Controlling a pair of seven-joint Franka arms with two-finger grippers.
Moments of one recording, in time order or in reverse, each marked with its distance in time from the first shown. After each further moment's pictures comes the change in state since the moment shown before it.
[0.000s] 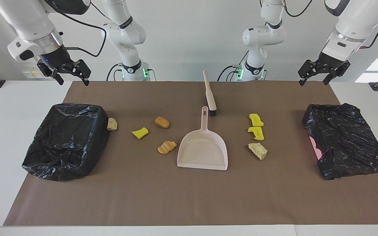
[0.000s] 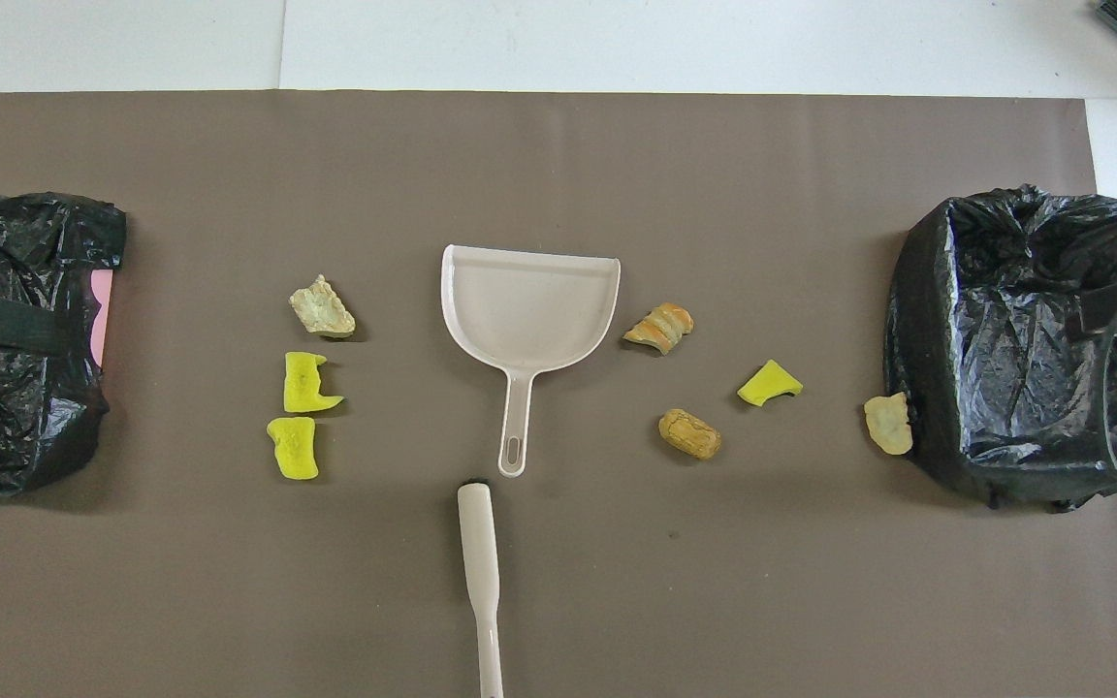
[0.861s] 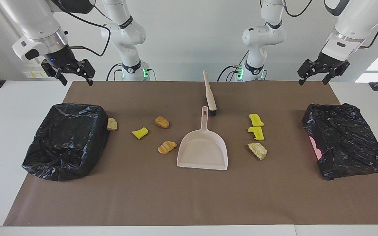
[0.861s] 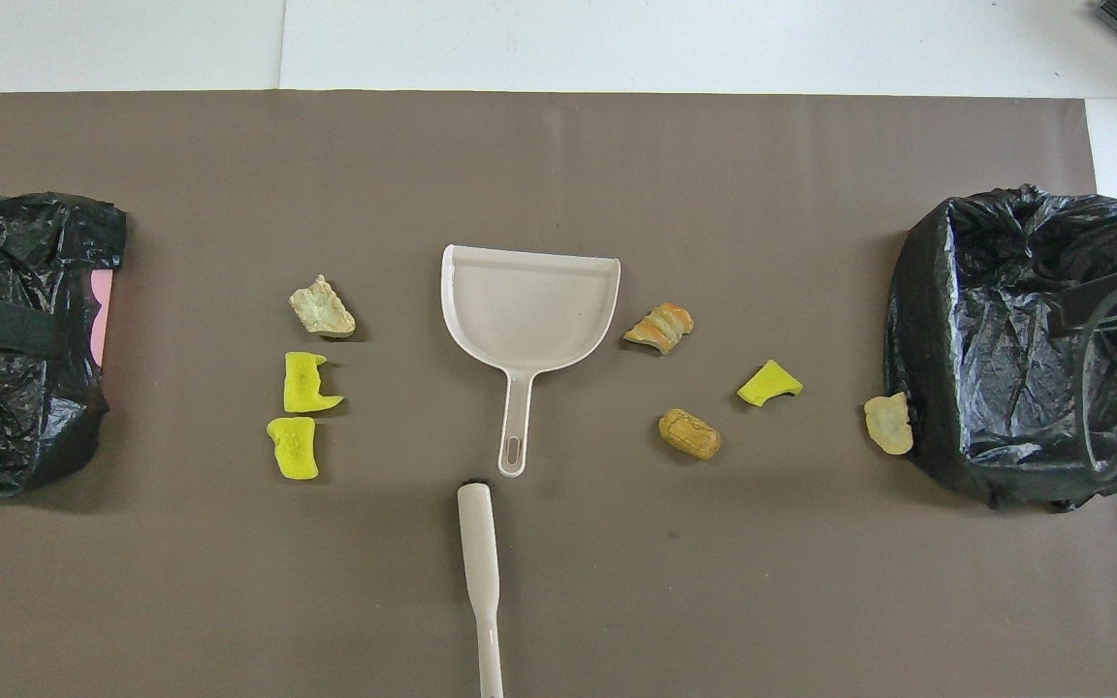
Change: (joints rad) left arm 0.000 -0.001 -0.001 0.000 0.000 -0.010 0.000; right arm 0.031 -0.003 0.005 -0.001 0.000 0.027 0.006
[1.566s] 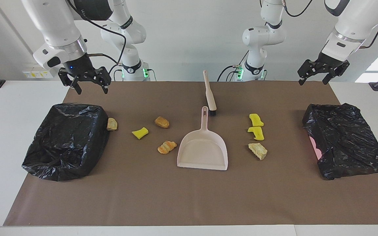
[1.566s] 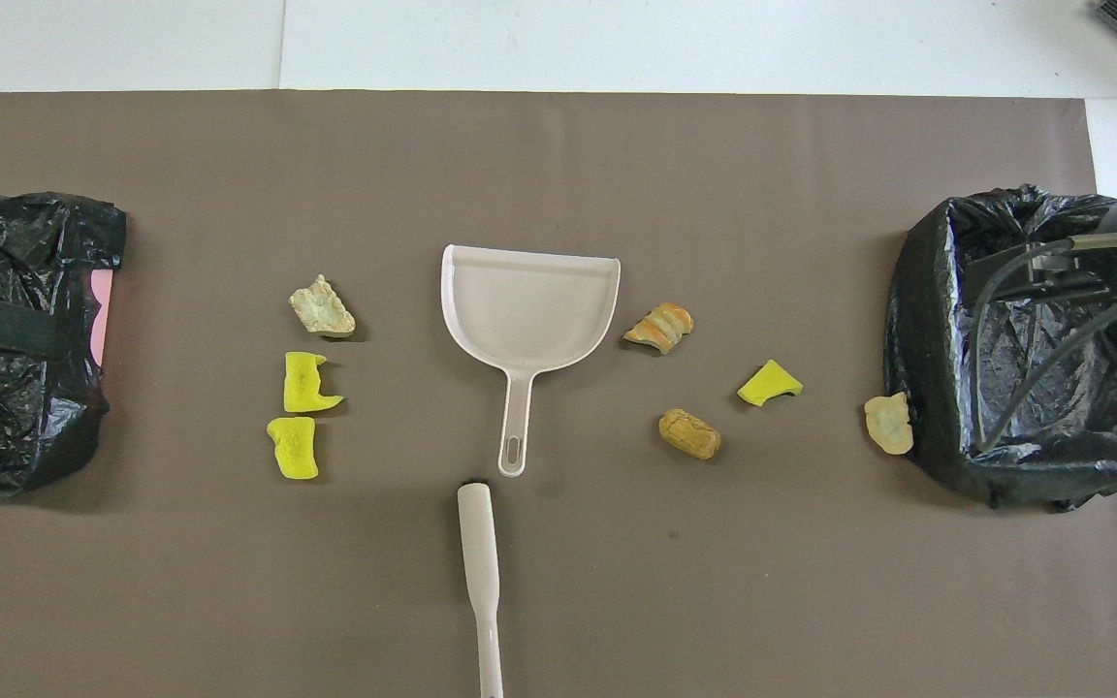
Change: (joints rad) left arm 0.001 0.000 0.000 -0.001 0.000 -0.002 0.000; right arm 0.098 0.042 0.008 -0.007 -0.006 0.092 0.078
